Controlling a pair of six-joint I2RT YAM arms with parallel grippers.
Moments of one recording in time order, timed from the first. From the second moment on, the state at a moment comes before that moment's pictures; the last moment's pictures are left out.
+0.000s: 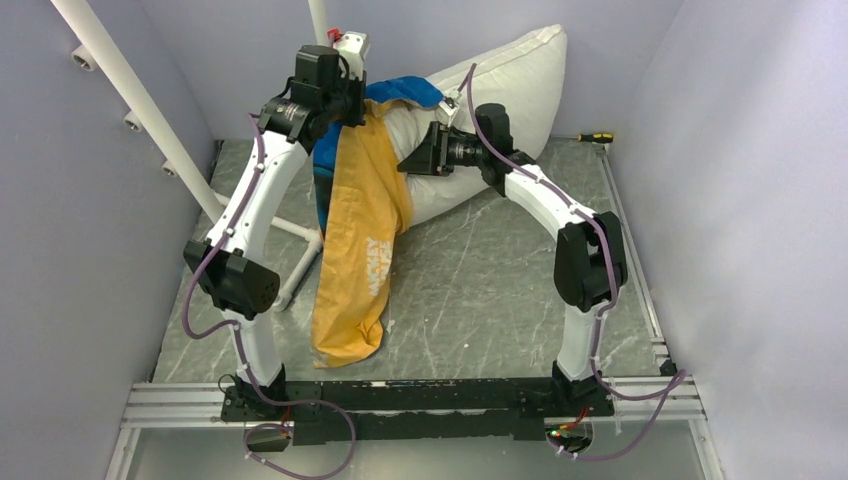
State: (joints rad) left arm -0.36 1.90 2.22 -0.72 0.02 -0.06; right arm 0.39 1.94 1.63 0.01 -0.89 0.64
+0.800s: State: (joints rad) left arm -0.36 1.87 2.19 -0.75 -0.01 -0.04; right arm 0.34 1.74 1.60 -0.30 -0.58 0.58
